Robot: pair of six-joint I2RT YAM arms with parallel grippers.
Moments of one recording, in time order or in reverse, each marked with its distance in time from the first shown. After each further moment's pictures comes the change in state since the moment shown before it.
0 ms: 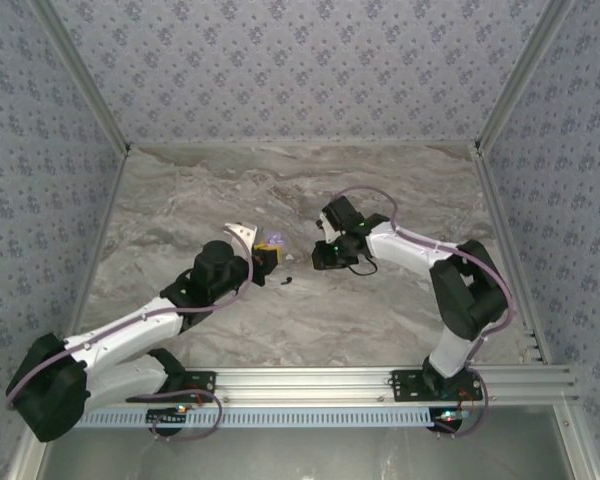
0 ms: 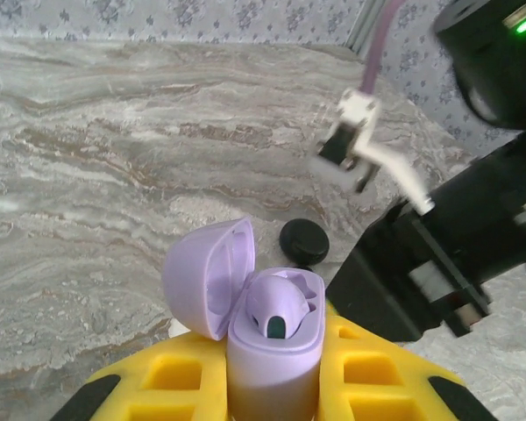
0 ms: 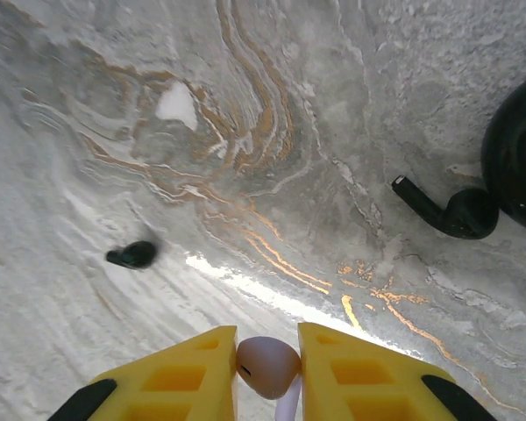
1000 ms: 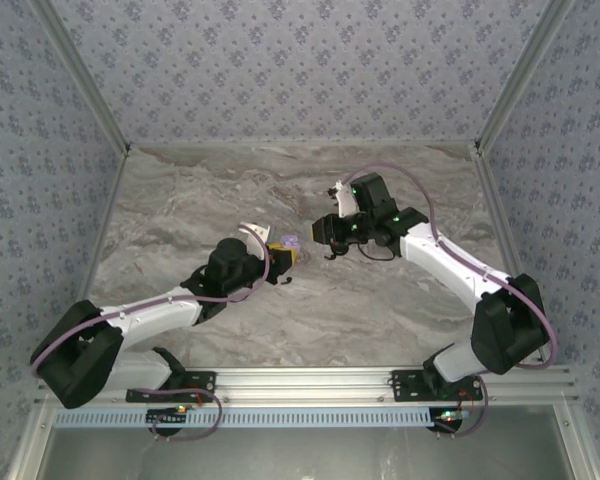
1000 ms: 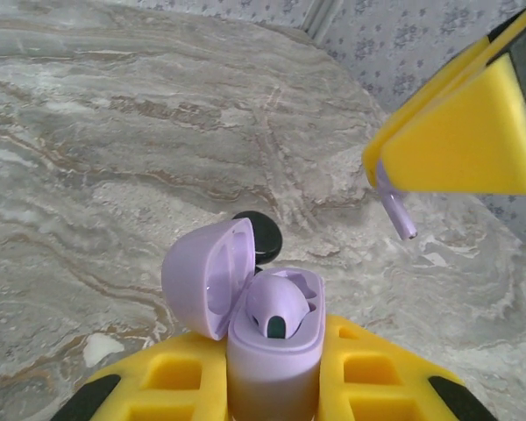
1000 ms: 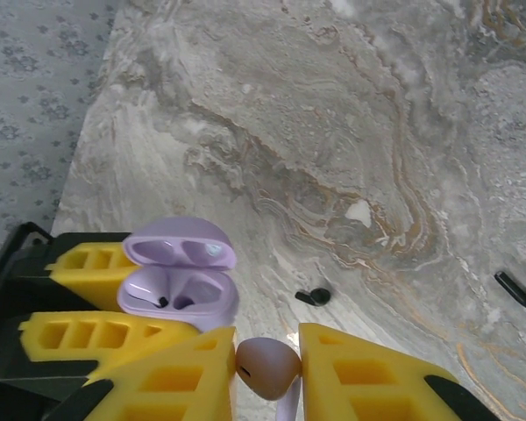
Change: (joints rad) left arm 0.000 0.208 -0.003 0.245 0.139 -0.075; right arm -0.078 -0.237 0.017 0.108 -0.231 0.037
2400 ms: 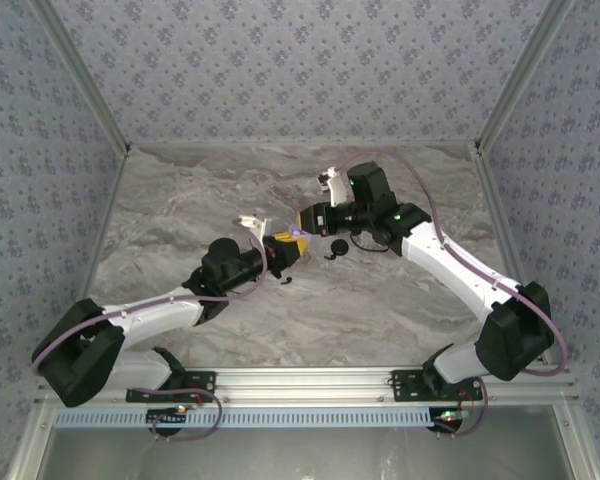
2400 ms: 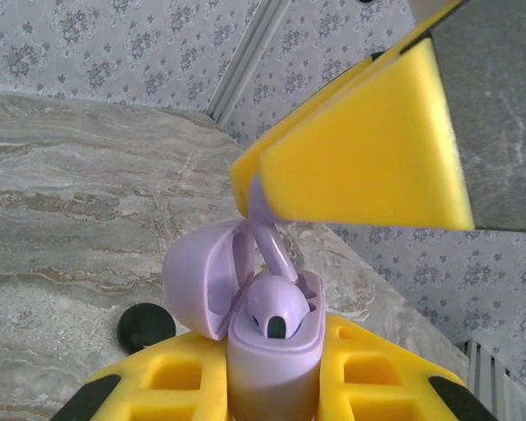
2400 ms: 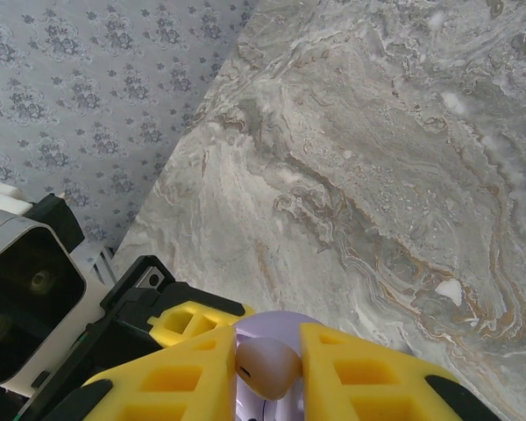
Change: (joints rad) left arm -0.013 0.013 0.000 0.260 0.094 -0.109; right arm 0.058 -0.031 0.084 0.063 -0.033 0.000
